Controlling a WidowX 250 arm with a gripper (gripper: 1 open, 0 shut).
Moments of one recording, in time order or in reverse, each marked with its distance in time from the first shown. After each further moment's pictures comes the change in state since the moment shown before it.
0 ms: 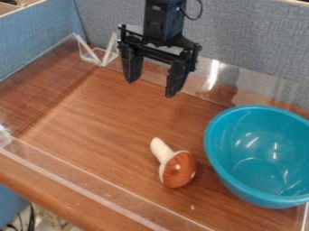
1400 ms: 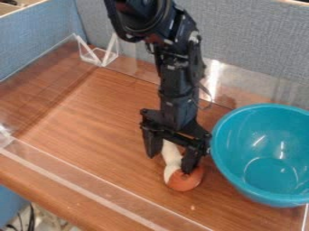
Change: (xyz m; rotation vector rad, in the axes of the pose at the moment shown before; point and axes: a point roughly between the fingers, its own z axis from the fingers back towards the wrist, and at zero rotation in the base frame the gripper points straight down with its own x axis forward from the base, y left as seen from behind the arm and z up) arm -0.009 -0.037 -0.104 -0.071 -0.027 -0.126
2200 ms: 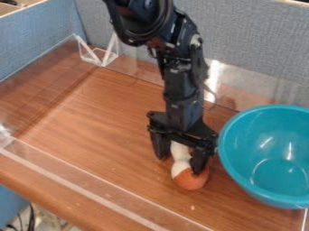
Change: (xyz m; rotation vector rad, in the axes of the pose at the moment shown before) arm 0.006 -0.002 -0.006 -0.018 -0.031 0.007
